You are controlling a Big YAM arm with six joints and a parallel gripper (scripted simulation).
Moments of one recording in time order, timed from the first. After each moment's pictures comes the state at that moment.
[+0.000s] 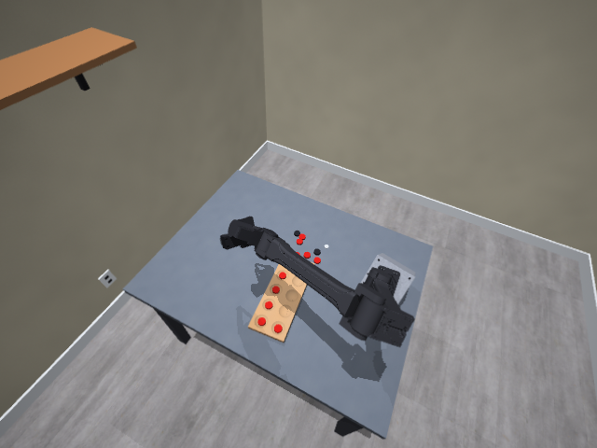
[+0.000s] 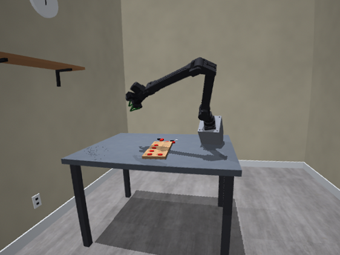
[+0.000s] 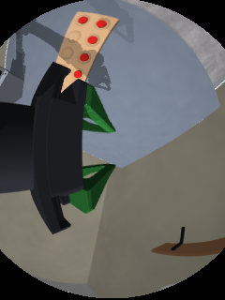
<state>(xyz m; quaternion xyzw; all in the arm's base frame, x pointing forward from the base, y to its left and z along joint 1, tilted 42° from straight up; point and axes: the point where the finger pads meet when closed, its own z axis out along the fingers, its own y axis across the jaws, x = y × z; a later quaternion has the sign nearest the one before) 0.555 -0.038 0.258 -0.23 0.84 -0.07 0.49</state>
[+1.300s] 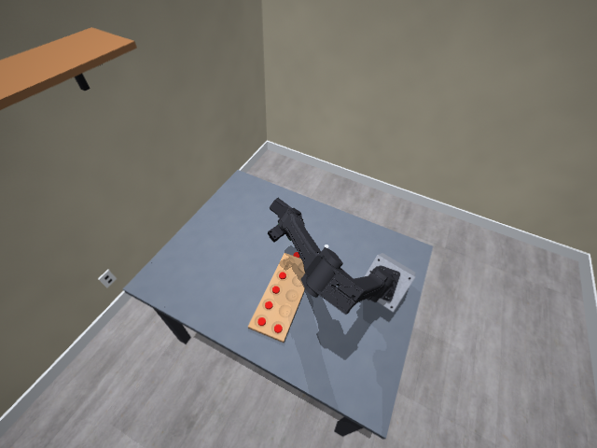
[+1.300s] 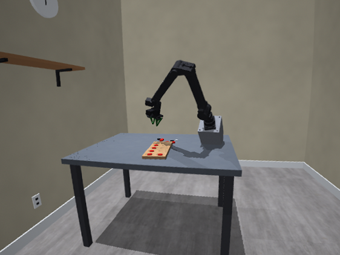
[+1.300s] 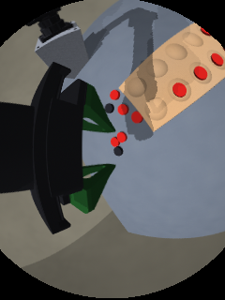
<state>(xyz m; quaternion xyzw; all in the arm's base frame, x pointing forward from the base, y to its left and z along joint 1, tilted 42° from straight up) 0.449 -0.060 0.013 -0.47 0.83 0.11 0.28</state>
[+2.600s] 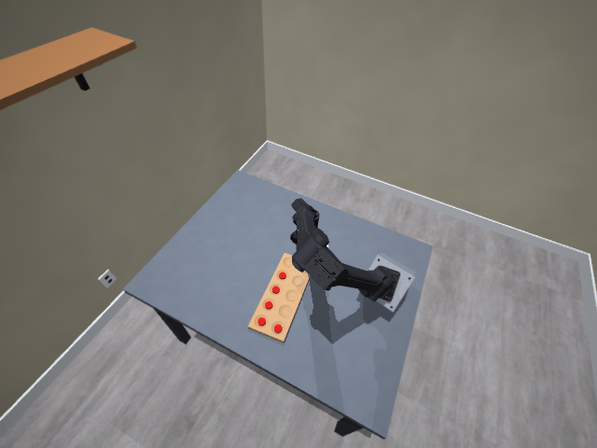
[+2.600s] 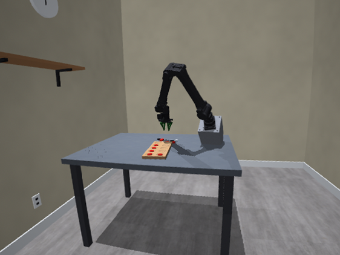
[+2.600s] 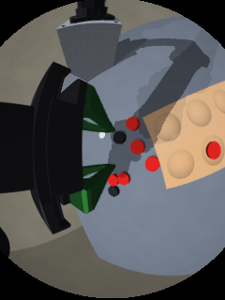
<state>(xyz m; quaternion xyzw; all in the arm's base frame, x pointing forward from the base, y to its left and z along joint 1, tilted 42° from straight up) 0.370 -0.044 -0.058 -0.55 0.75 0.23 0.27</state>
